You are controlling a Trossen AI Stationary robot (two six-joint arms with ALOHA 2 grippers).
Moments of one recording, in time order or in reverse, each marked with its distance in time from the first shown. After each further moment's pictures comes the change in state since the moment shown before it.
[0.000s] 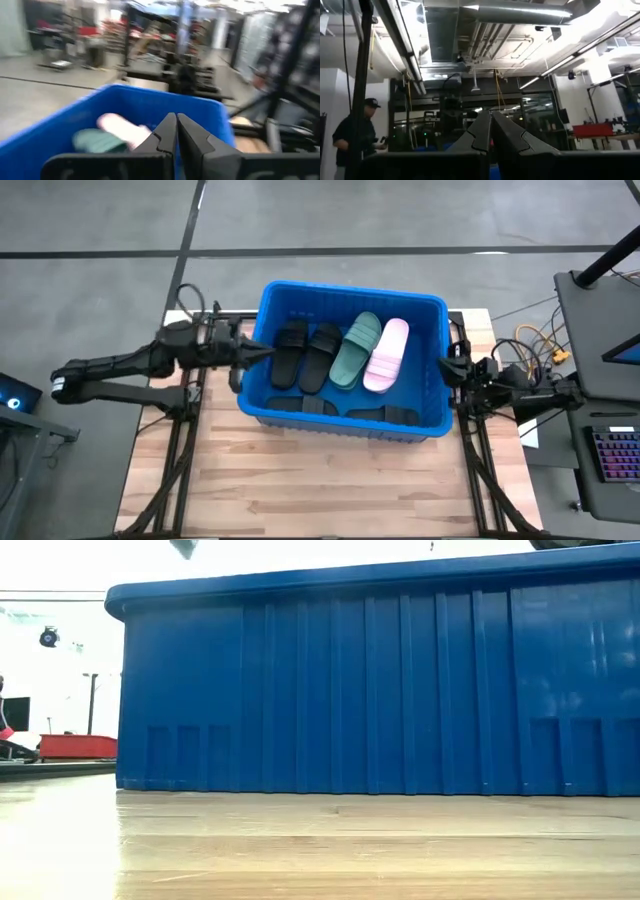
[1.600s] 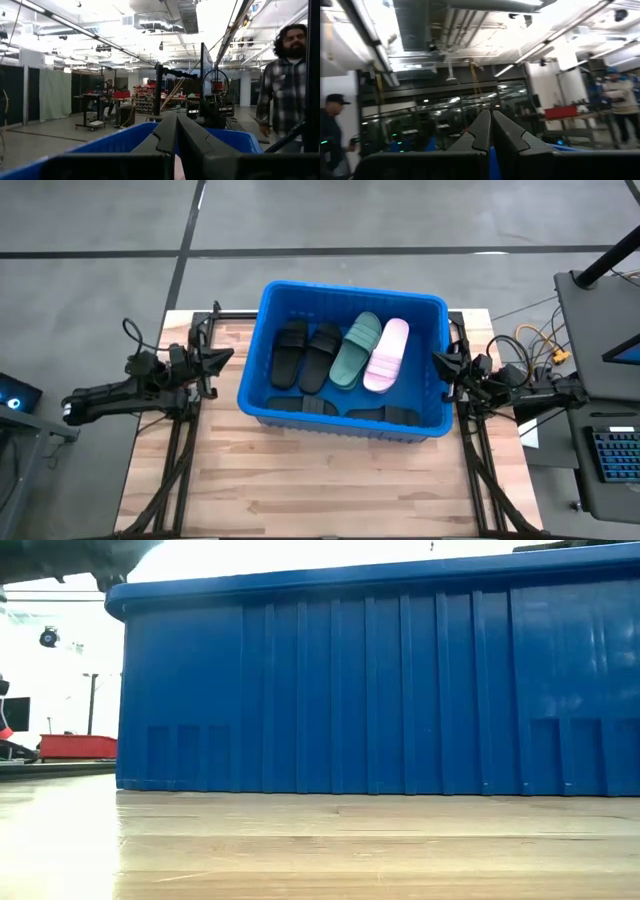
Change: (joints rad) left arm 0.003 -0.556 -0.563 0.279 -0.154 0.110; right arm 0.000 0.040 0.000 -0.020 0.149 0.008
